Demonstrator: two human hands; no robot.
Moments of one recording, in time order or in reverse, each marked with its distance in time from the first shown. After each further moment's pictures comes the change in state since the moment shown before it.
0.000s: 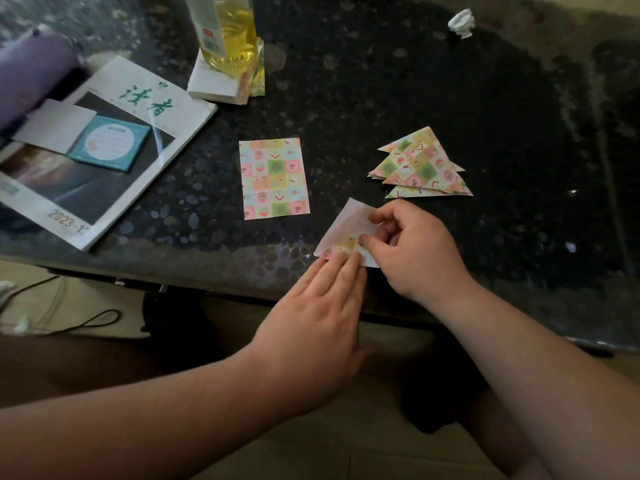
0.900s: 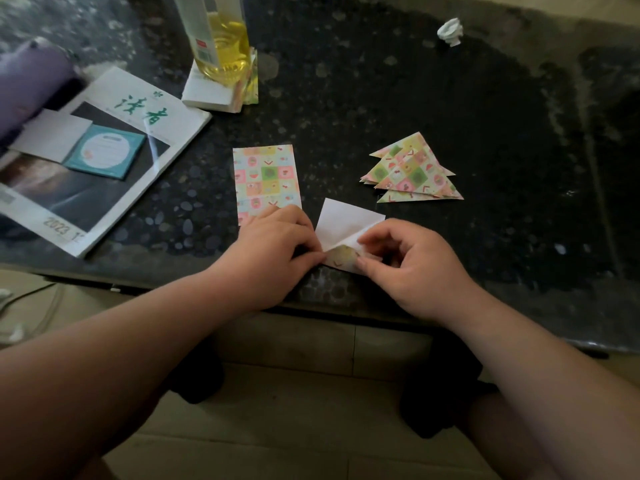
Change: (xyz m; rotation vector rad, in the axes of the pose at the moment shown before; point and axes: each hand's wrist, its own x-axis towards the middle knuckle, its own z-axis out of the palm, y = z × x) left_hand 0.039 -0.072 -0.027 -0.560 0.120 -0.209; right_hand -0.014 0.015 -0.015 0.206 -0.125 -0.158
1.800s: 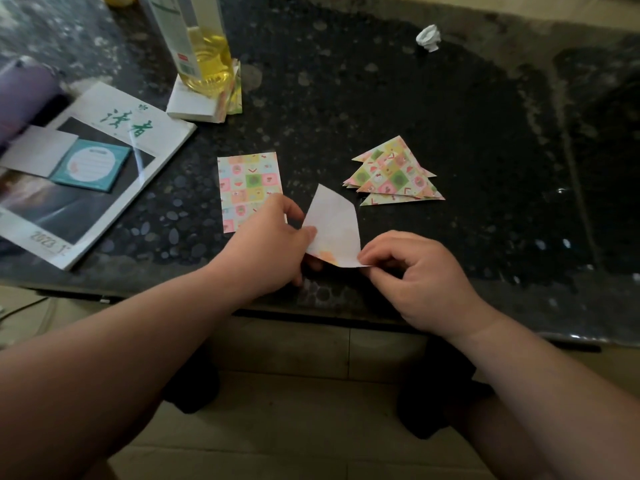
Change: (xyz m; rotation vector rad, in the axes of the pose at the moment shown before) left_hand 0.016 0.043 -0.010 -0.472 -0.006 -0.475; right_hand -0.017 0.015 -0.016 -0.106 0.068 -0.228
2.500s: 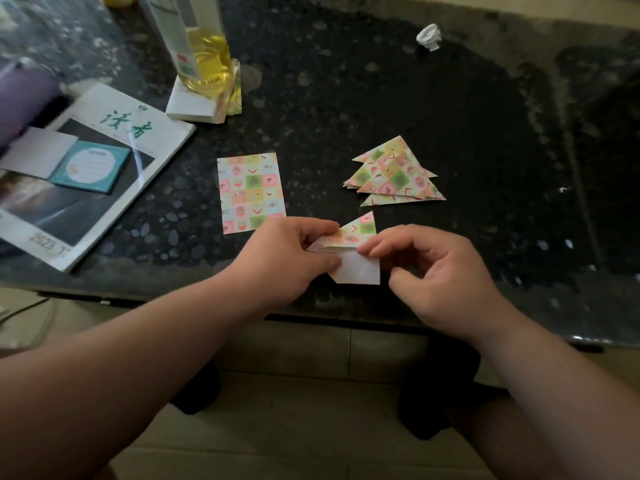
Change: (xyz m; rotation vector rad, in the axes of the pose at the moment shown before) left_hand -0.004 -0.010 0.011 -0.071 -0.075 0.114; right_hand -0.007 -0.022 -0.018 0.313 0.024 0.074
